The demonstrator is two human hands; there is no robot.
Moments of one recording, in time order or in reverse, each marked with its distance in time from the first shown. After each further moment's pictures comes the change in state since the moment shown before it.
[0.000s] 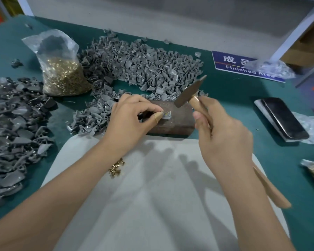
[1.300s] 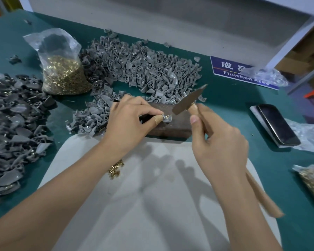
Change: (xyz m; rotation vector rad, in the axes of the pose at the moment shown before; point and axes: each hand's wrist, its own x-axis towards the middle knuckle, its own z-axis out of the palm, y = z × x) left_hand 0.000 -0.002 0.001 0.053 0.045 0.022; right_hand -0.005 -0.010 0.005 0.011 0.120 0.023
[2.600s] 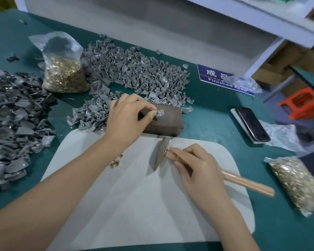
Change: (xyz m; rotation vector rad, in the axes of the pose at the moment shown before) left_hand -0.005 0.014 -0.008 0.087 0.014 -0.015; right_hand -0.070 0.037 -0.009 0.032 -0.321 -0.180
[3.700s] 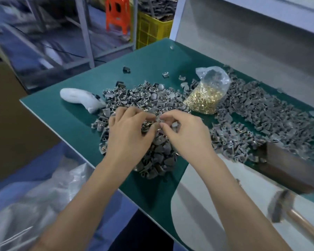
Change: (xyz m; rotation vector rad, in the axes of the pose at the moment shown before) left_hand -0.126 -0.120 -0.224 0.343 0.278 -0.489; right_hand 0.138 -0.282 0.123 0.299 -0.255 -0.393
